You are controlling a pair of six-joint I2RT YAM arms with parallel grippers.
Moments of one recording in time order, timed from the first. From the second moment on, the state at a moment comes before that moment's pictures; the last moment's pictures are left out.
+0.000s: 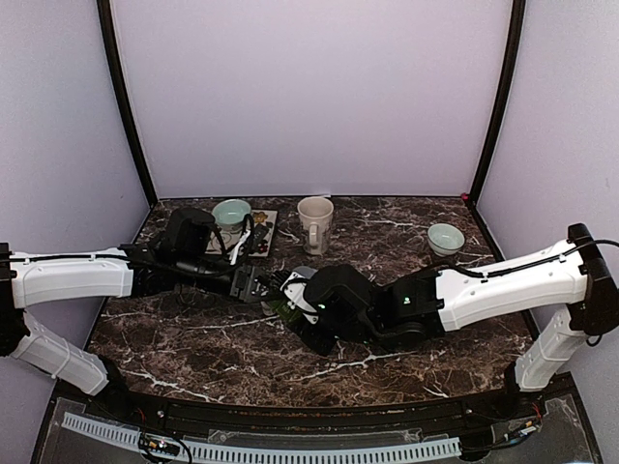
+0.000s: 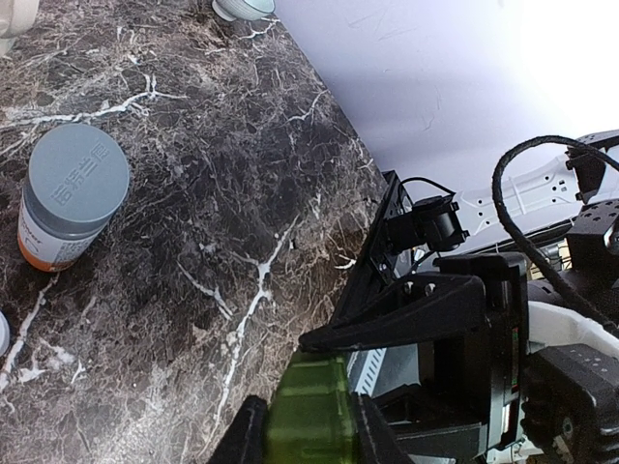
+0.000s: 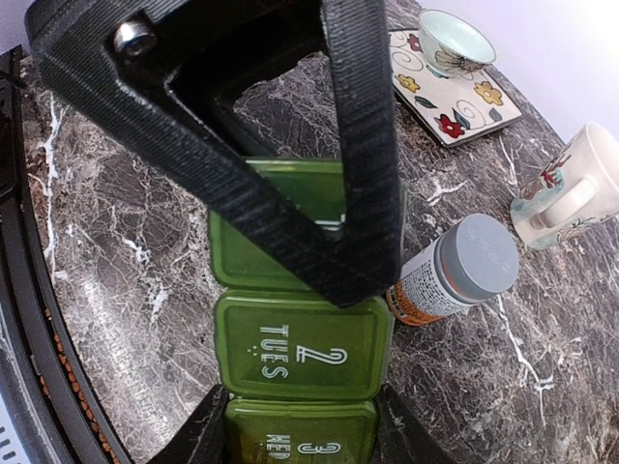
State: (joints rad) left arm -0.75 1.31 0.81 -0.05 0.67 -0.60; right arm 1.36 1.62 1.15 -0.28 0.39 0.11
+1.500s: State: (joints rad) left arm -0.75 1.31 0.80 -0.05 0.68 -0.61; right arm 1.26 1.46 1.02 -0.18 0.16 0.20
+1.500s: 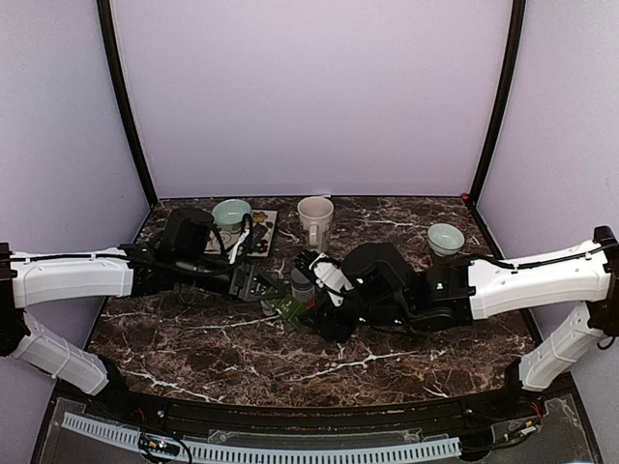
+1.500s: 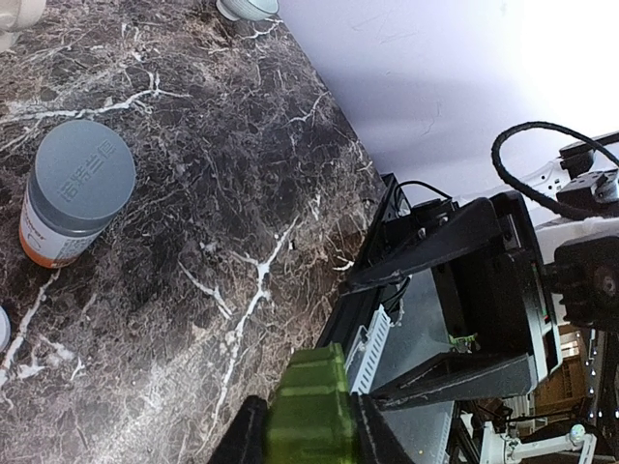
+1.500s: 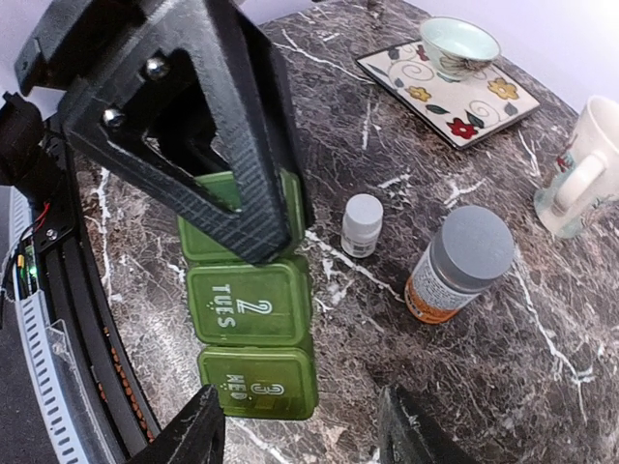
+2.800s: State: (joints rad) left arm -0.74 1.32 0.80 -0.08 0.66 -0.67; right arm 1.38 1.64 1.18 -0.30 0.42 0.10
